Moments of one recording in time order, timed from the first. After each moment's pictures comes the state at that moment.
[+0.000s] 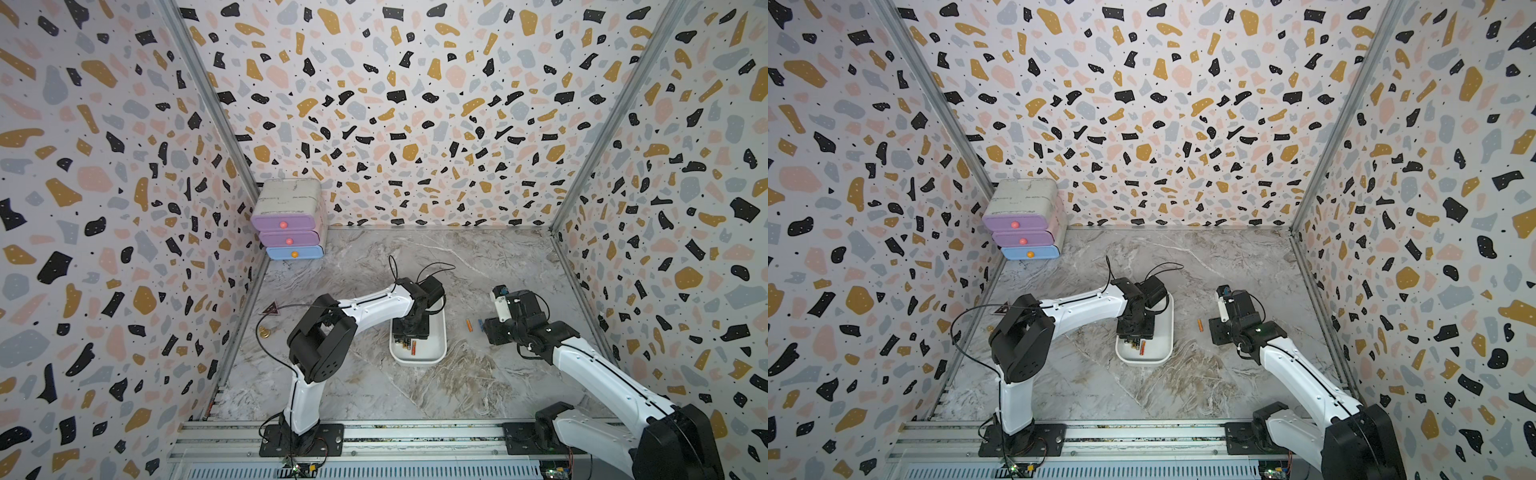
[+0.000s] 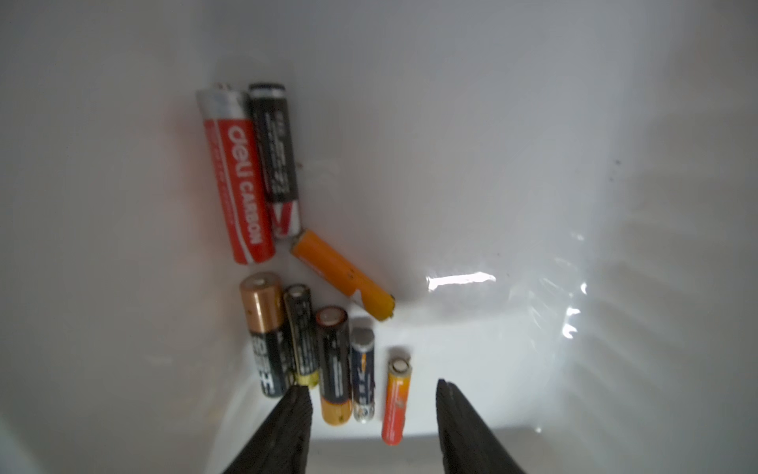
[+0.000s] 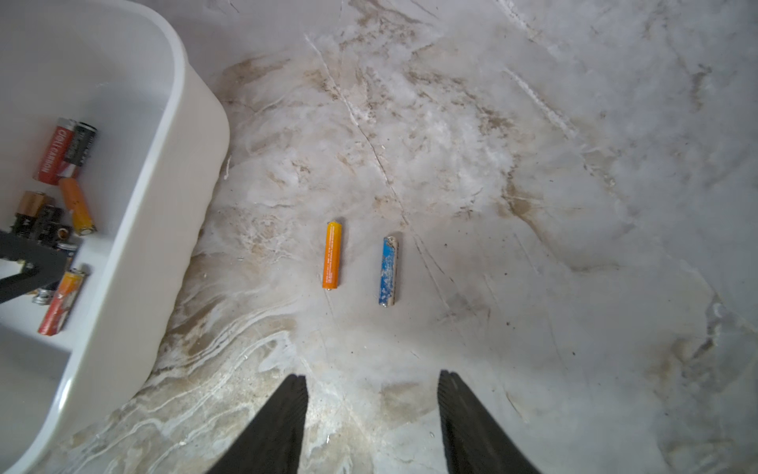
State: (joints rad) left arm -0.82 1.99 1.46 -0.96 -0.02 -0.77; right arm 0.39 1.07 0.64 -0.50 -0.01 0.13
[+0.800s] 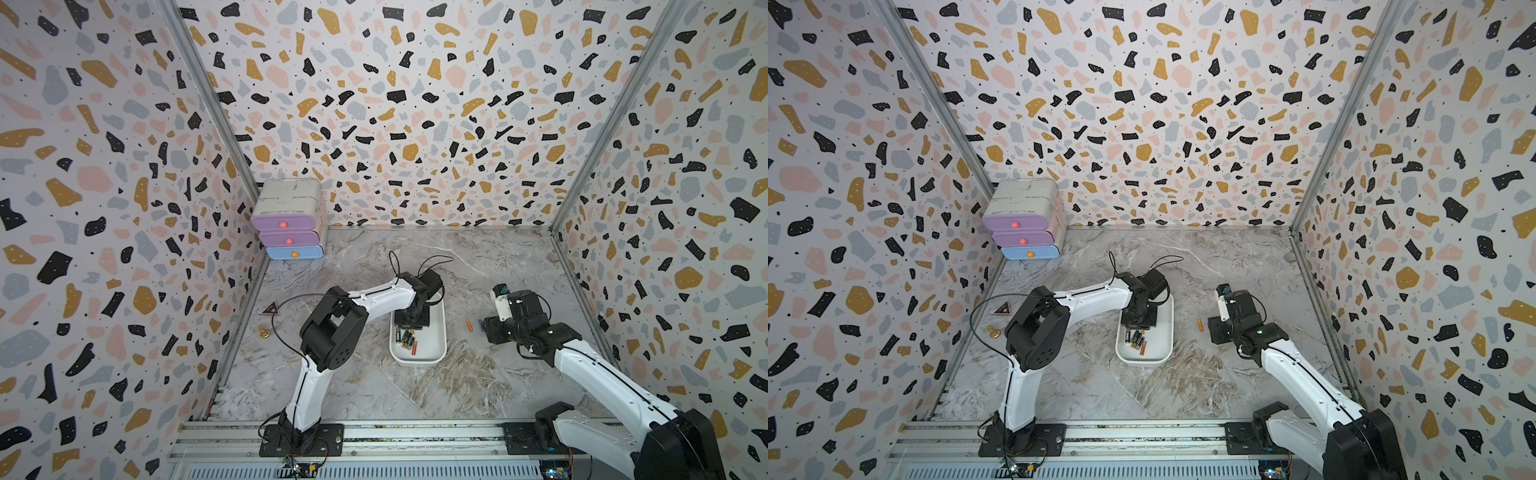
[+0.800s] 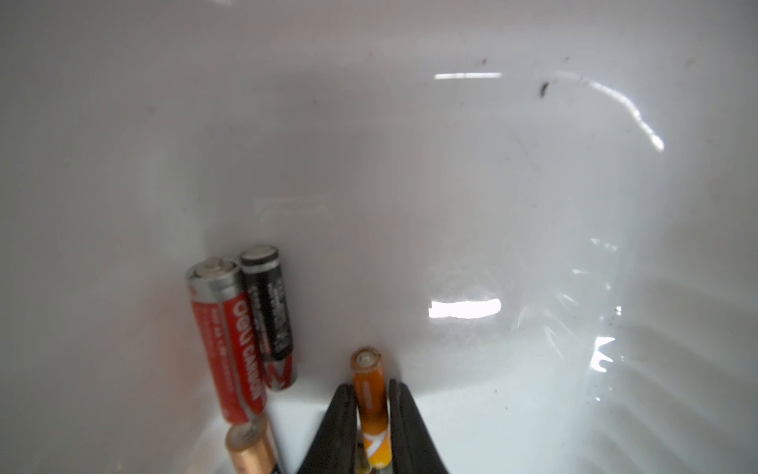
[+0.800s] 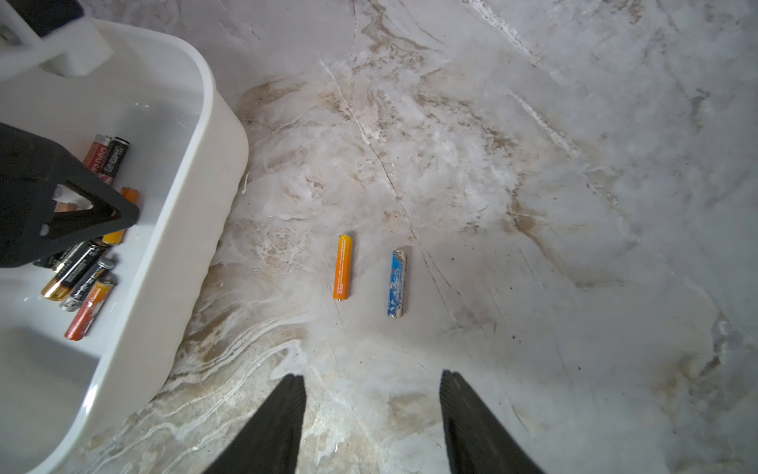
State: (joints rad) left arm -0.78 2.09 1.55 -0.90 -0.03 -0.70; right arm 0.39 1.05 0.64 -0.47 -0.03 0.13
